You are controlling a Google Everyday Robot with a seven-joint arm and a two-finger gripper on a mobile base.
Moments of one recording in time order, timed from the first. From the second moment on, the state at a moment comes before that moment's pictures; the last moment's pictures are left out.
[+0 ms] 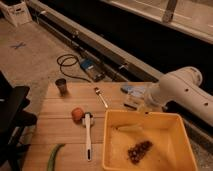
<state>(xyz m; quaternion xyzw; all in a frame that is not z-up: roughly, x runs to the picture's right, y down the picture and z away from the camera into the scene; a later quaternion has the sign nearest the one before) 0.178 0.073 0.668 -0.19 -0.08 0.22 0.95</state>
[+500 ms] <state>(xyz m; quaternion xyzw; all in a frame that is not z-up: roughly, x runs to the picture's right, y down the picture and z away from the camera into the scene) 0.180 0.073 0.668 -0.19 -0.07 0.22 0.95</state>
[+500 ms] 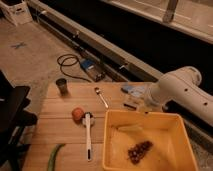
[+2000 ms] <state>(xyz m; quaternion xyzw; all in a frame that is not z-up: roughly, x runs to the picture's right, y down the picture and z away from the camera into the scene) 0.283 0.204 0.661 -0.30 0.00 0.38 0.88</state>
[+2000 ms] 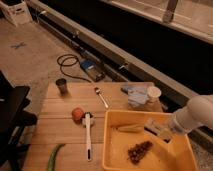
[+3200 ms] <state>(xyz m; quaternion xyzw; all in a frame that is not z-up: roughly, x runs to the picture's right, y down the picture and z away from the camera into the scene) 0.293 0.198 0.670 -0.27 0.02 0.39 0.88</state>
